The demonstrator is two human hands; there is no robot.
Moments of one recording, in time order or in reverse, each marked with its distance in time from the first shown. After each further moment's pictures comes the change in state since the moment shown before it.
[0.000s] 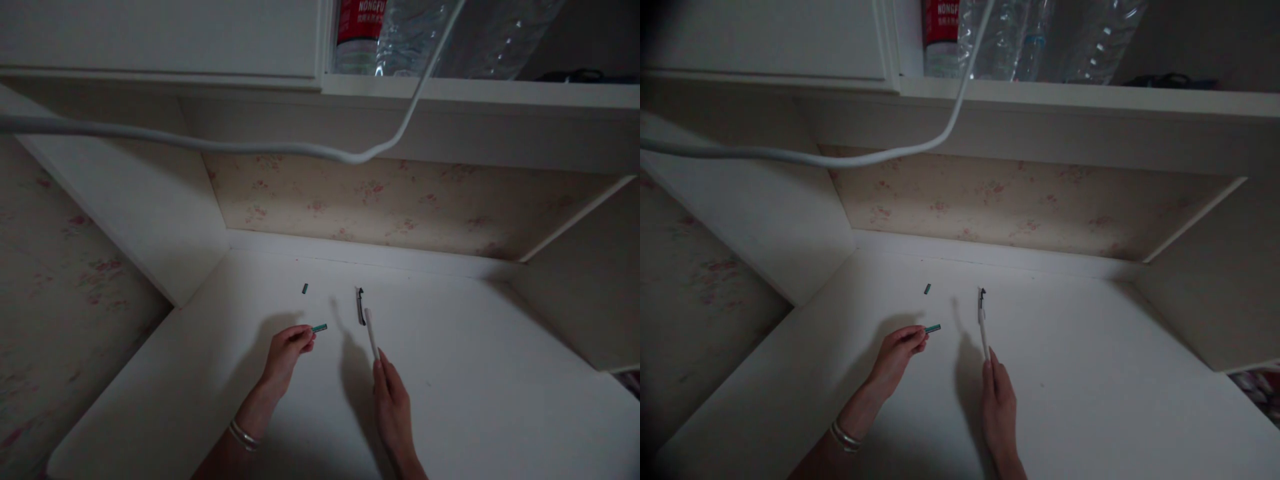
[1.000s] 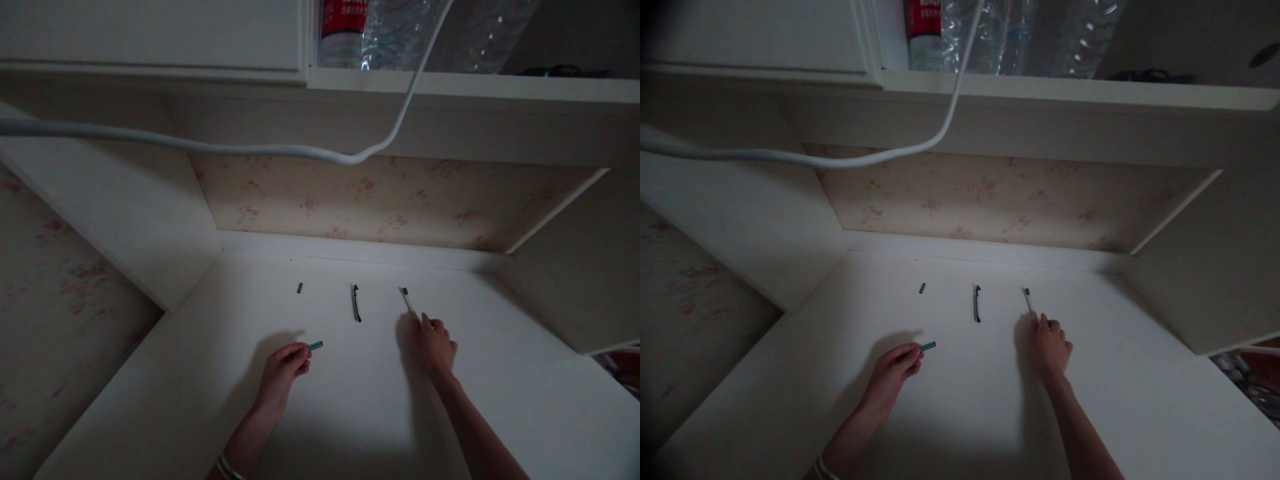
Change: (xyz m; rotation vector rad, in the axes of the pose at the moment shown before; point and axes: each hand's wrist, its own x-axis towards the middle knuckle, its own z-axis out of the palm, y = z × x) left_hand -0.021 -0.024 -0.014 0.012 0.012 -0.113; right_hand 0.133 0.043 -0.079 -1.058 0.142 0.032
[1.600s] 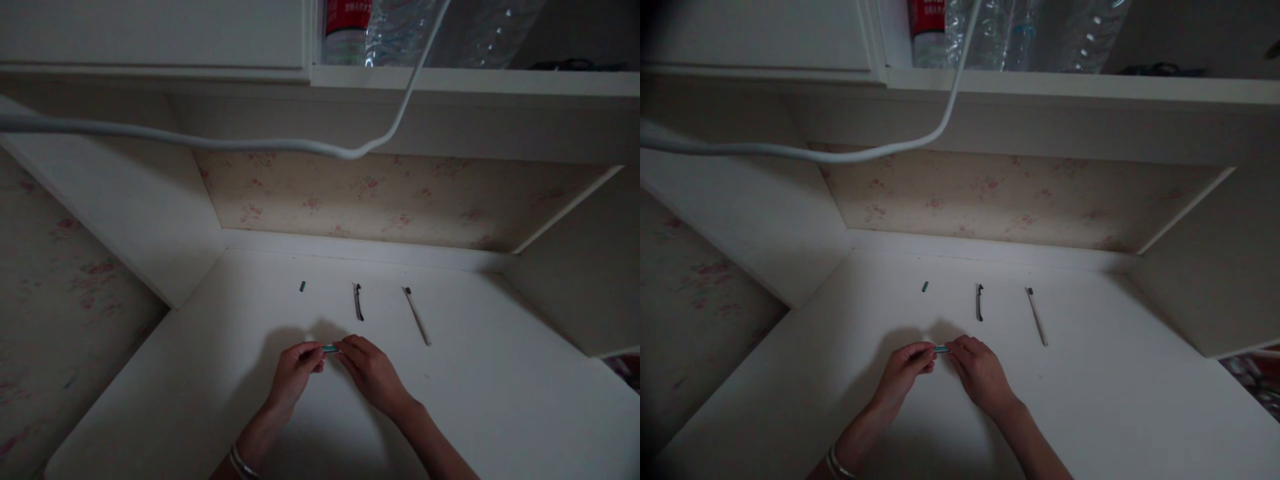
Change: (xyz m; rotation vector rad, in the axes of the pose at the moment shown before) left_hand -0.007 0.003 0.021 0.196 -0.120 0.083; right_hand -0.100 -0.103 -0.050 0.566 -0.204 -0.978
